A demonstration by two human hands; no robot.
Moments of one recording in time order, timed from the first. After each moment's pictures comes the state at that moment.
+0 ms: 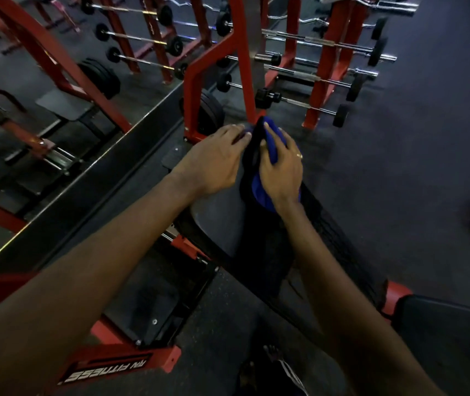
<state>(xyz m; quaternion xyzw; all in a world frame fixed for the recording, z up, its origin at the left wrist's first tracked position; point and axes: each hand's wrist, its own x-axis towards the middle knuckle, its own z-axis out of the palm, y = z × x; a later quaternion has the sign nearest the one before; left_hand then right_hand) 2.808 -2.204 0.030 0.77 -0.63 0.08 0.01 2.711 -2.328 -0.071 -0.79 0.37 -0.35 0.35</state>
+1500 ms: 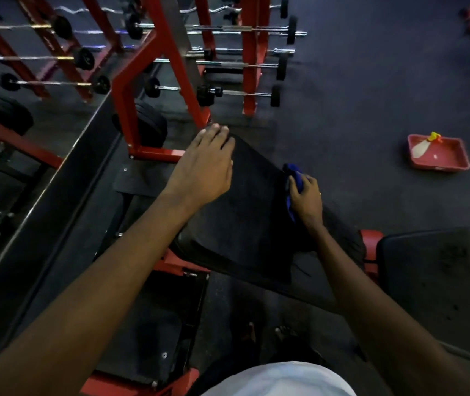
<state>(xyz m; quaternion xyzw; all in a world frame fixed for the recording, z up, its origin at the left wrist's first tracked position) 2.819 -2.223 0.012 0.72 -0.69 0.09 -0.02 2.619 -2.336 -0.162 -0.66 0.60 -0.26 0.38</state>
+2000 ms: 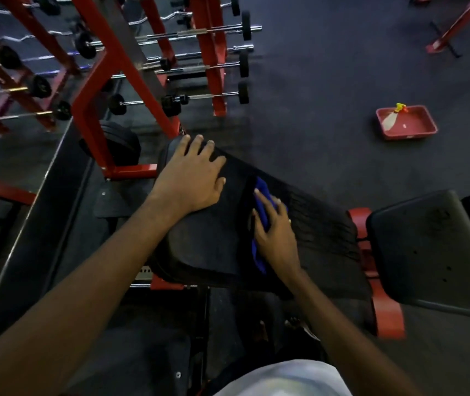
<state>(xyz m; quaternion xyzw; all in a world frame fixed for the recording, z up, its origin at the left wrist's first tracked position) 2.816 -2.252 0.011 0.64 -0.74 0.10 -0.16 2.626 -2.224 -0.137 -0.68 0.54 -0.33 0.37</state>
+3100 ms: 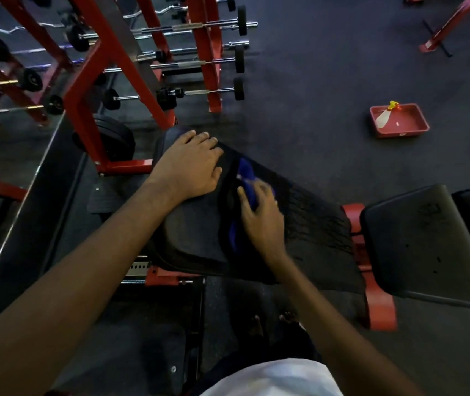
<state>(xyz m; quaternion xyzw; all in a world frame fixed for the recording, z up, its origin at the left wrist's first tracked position) 2.818 -2.258 0.010 0.62 -0.77 0.06 -0.13 2.650 -2.221 -0.094 -0.64 0.57 -0.35 0.39</state>
